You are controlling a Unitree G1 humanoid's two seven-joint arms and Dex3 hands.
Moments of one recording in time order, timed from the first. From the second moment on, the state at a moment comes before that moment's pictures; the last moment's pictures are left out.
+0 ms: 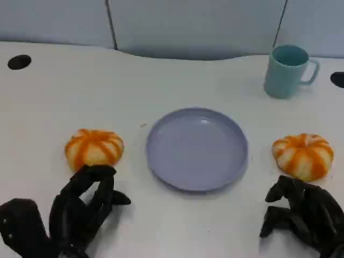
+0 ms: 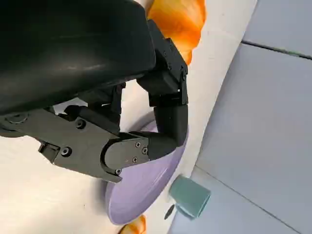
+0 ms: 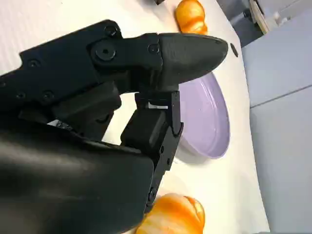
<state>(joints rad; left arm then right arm) -0.11 -0.12 0.24 0.49 -0.40 -0.13 -0.34 -0.05 -0.04 -0.12 0.36 0.31 0.08 0.44</state>
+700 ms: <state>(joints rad) -0.11 -0.12 0.24 0.50 -0.40 -0.15 -0.34 -0.05 -0.03 -0.12 0.36 0.30 0.07 0.43</state>
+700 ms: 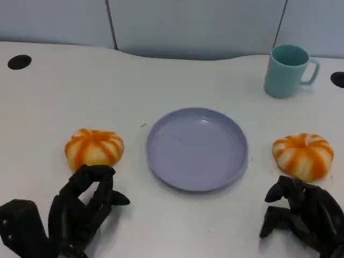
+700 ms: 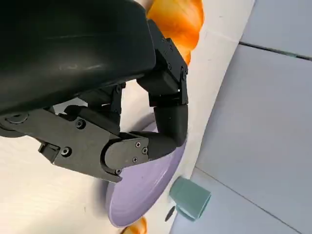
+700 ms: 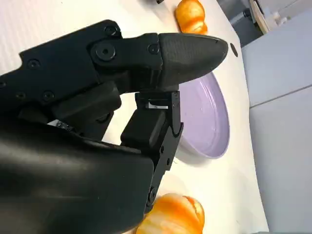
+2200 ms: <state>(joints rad) -0.32 0.46 -0.17 0.35 0.88 -0.43 0.12 -0.06 -0.02 -0.10 0.39 0.30 0.03 0.43</state>
